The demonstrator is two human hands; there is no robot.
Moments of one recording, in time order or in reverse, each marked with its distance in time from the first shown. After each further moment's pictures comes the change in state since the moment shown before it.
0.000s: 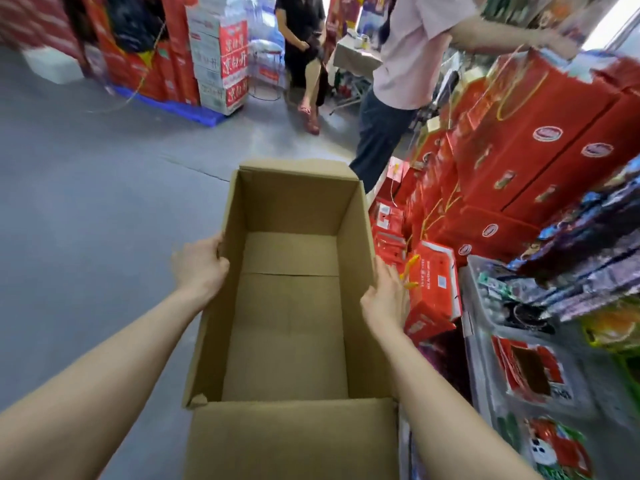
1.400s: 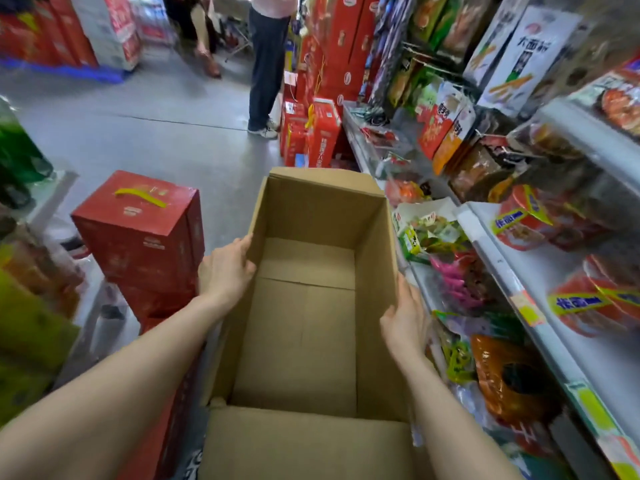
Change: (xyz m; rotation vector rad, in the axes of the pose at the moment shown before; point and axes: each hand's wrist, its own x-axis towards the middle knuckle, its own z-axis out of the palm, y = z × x) left_hand -0.821 -0.230 -0.200 -0.009 -0.200 0.431; right_hand -0.984 0.135 -0.148 -0.126 0.176 0.400
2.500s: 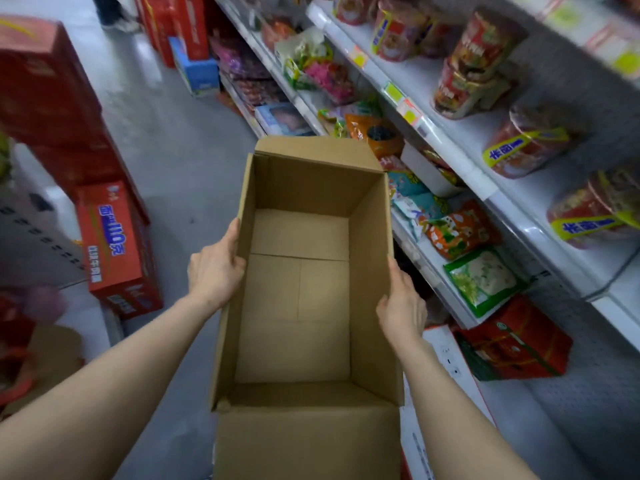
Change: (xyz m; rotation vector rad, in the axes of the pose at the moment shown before) left_hand -0.545 -0.029 0.005 -0.006 -0.342 0.272; right_hand -0.589 0.247 -0.085 -0.139 0.008 0.328
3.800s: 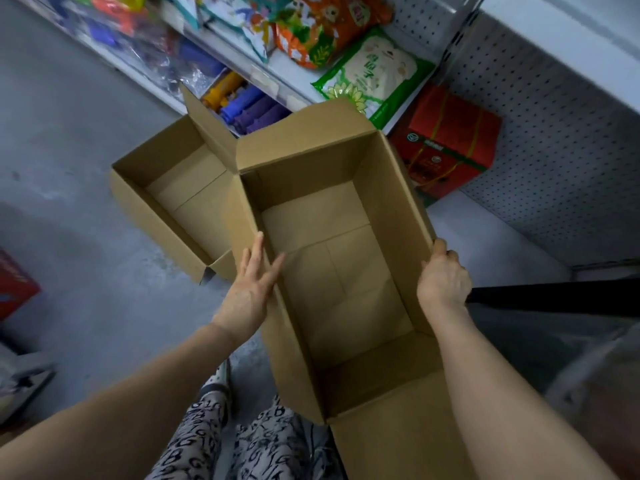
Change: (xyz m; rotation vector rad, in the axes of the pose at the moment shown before) left_hand -0.197 0.166 0.348 0.157 -0.585 0.697; right_hand -0.087 0.438 0.101 -0.280 -0.149 0.670
